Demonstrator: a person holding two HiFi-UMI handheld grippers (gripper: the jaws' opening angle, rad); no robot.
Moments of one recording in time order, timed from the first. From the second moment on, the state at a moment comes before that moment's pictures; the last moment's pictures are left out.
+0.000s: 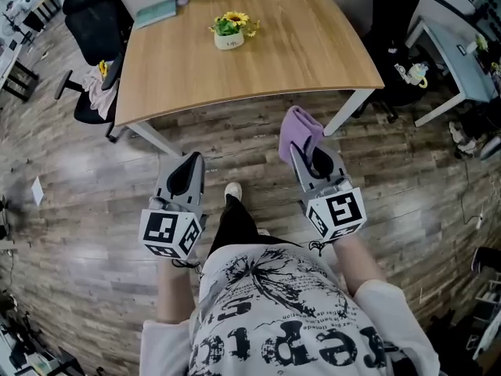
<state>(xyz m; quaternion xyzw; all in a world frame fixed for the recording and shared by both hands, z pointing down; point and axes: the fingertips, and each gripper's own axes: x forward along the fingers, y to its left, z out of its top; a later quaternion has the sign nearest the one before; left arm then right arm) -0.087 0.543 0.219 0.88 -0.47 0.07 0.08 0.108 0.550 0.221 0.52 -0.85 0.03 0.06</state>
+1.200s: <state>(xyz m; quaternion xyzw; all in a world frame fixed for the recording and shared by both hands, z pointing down) -0.137 0.134 0.230 0.91 -0.40 0.04 0.11 0.044 0.165 0.235 0.58 -0.80 0.03 0.14</state>
